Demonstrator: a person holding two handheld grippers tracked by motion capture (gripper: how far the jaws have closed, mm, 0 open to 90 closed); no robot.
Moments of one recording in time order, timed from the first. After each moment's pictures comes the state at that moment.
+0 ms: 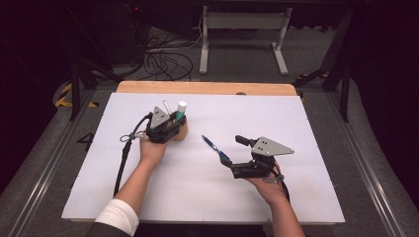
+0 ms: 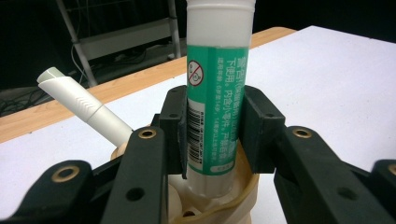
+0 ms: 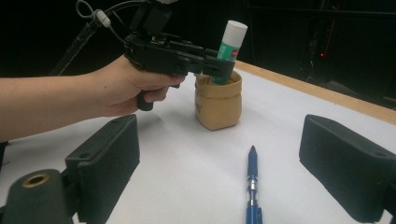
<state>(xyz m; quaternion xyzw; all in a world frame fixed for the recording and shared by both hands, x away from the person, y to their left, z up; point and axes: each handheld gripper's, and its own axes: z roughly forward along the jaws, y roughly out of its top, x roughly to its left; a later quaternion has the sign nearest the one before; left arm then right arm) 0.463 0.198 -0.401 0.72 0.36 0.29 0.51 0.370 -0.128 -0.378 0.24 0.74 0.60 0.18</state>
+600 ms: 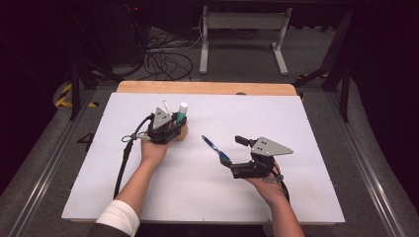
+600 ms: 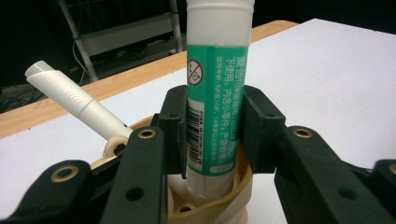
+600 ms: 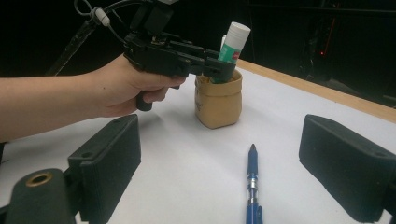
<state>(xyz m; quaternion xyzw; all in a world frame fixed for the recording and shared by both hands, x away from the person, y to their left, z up) 0.461 0.194 -0.403 0.73 0.36 0.29 0.50 0.370 -0.127 -0.378 0.24 0.75 0.59 0.18</state>
